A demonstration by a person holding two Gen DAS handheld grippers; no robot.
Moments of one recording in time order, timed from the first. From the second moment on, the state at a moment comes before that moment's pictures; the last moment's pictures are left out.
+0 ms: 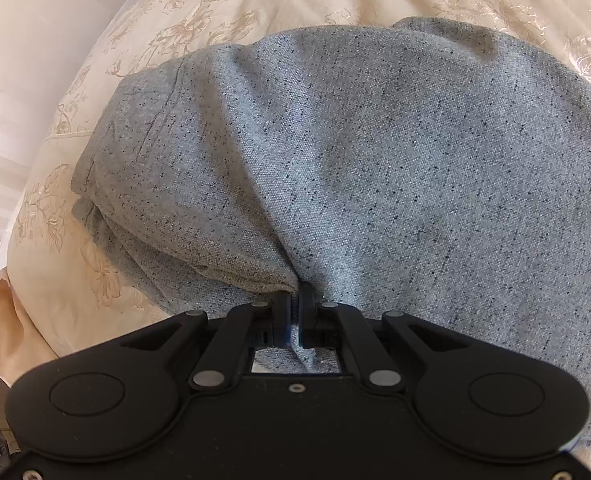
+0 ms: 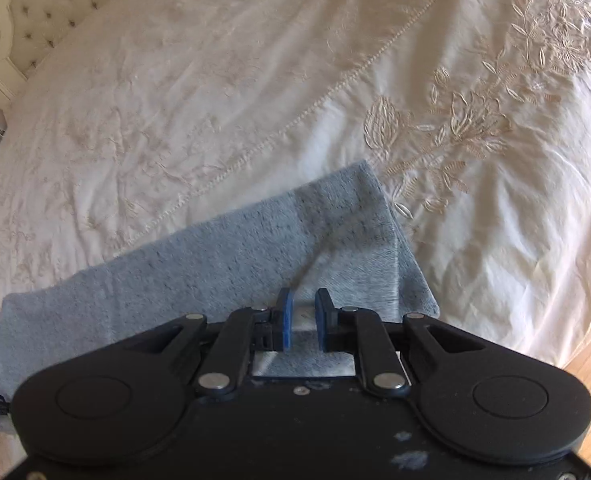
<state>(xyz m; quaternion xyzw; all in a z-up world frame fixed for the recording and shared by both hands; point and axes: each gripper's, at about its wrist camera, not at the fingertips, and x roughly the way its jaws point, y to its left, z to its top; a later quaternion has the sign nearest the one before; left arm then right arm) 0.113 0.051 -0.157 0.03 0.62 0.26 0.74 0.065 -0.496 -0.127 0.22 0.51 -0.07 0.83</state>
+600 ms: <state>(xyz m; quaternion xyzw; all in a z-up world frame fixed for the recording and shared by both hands) 0.090 0.072 -0.126 -0.02 0.62 0.22 0.75 0.060 -0.472 -0.127 0.19 0.54 -0.03 0.82</state>
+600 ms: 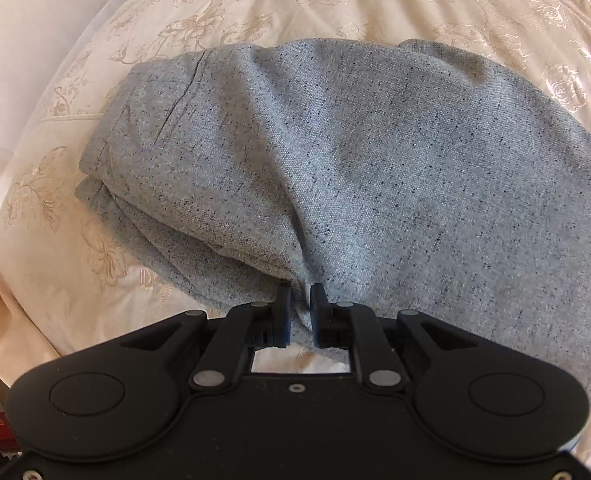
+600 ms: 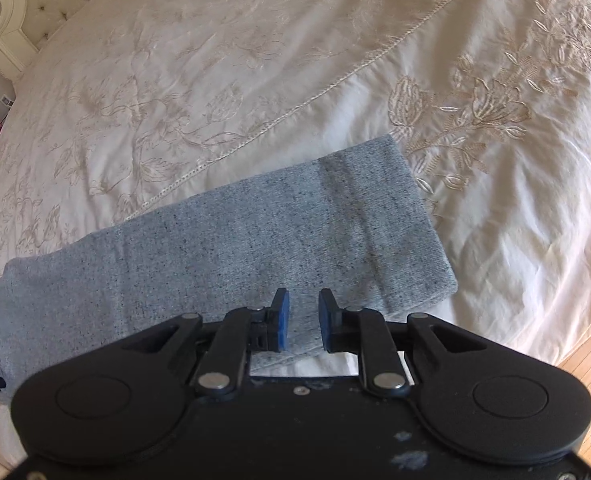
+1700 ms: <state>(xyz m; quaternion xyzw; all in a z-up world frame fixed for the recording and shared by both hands) 0.095 0.316 -0.118 -0.02 0.59 0.15 0.79 0.049 0.078 -0.082 -0.08 0.50 0.34 0.80</state>
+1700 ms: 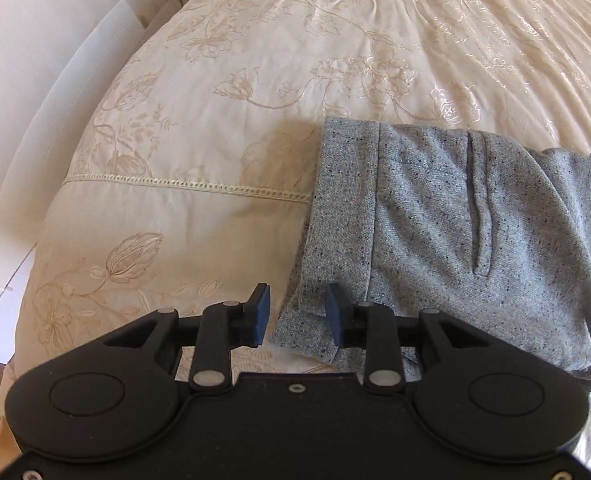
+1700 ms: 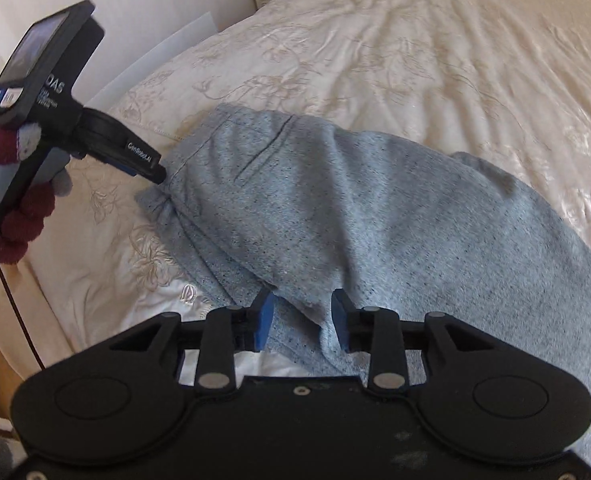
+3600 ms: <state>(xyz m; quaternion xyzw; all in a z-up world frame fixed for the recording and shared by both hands) 0.051 0.361 -0.092 -0.34 0.45 0.18 0.81 0.062 0.122 -0.083 -0.08 0.51 0.38 0.76</state>
